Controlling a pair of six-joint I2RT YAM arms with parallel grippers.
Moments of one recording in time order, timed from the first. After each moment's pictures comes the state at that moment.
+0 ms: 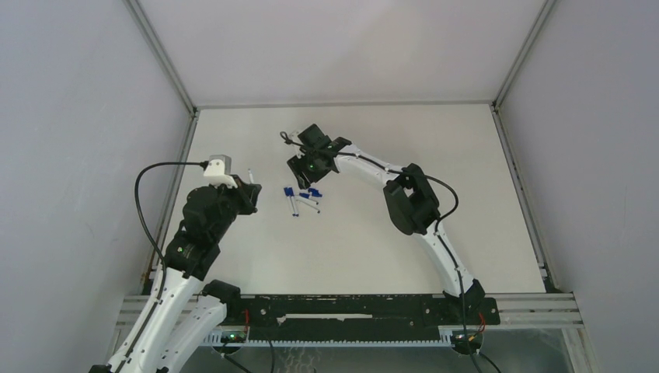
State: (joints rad) left arm -0.32 0.60 0.66 -0.32 -0.04 -0.33; right arm 0.76 2.39 2.06 -0.61 -0.19 0.03
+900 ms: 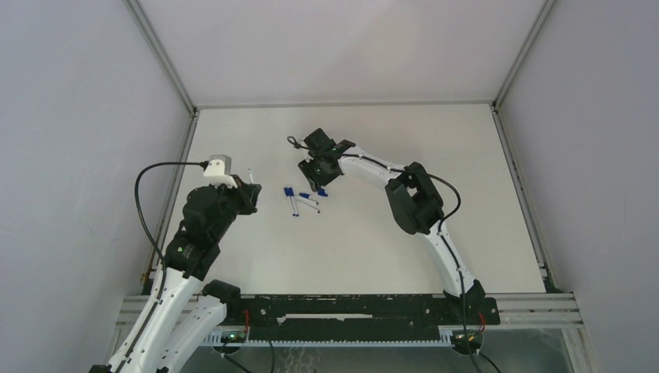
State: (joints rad) left arm -0.32 0.60 0.66 -0.32 -0.04 -0.33; right arm 0.73 2.39 1.99 -0.65 -0.09 0.03
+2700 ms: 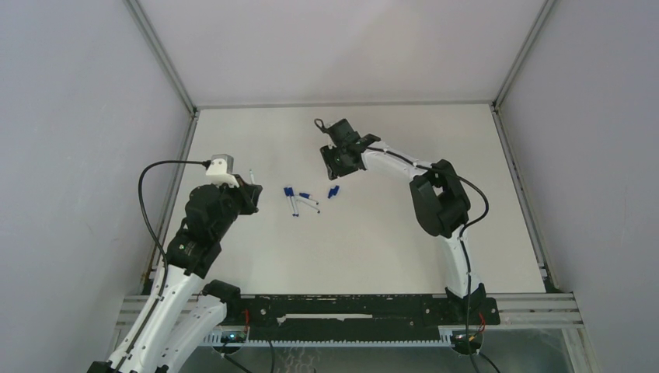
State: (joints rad) left arm -0.32 0.62 0.66 -0.32 -0.04 -0.33; right arm 0.65 2.16 1.75 -0.55 -0.03 0.20
